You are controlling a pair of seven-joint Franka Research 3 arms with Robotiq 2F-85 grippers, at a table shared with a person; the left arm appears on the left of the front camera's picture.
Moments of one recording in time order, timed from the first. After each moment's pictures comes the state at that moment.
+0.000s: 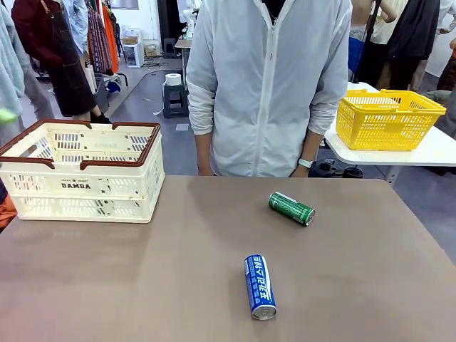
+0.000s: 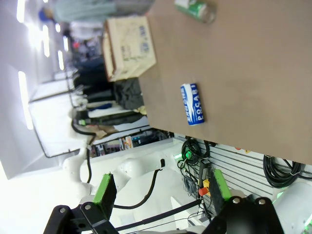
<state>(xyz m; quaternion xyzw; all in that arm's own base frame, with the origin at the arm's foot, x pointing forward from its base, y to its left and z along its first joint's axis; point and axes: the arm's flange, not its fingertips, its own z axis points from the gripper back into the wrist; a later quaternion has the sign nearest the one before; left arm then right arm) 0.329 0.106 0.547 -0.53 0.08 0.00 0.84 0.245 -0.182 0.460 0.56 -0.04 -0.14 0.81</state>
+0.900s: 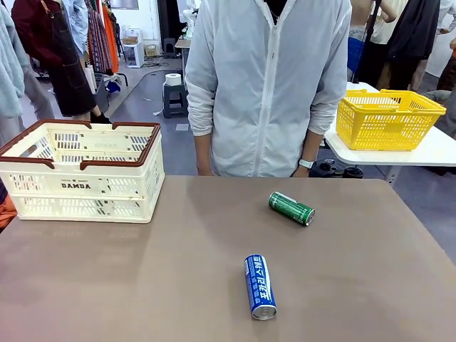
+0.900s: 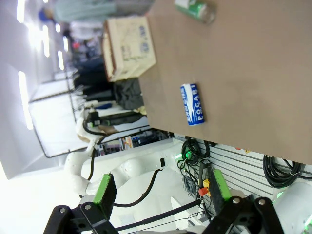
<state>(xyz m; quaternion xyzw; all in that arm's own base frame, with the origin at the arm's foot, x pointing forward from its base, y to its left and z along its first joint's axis) 0.317 0.140 0.492 -0.60 0.08 -0.03 0.79 0.245 -0.183 0.460 0.56 -0.04 -0.14 0.81</state>
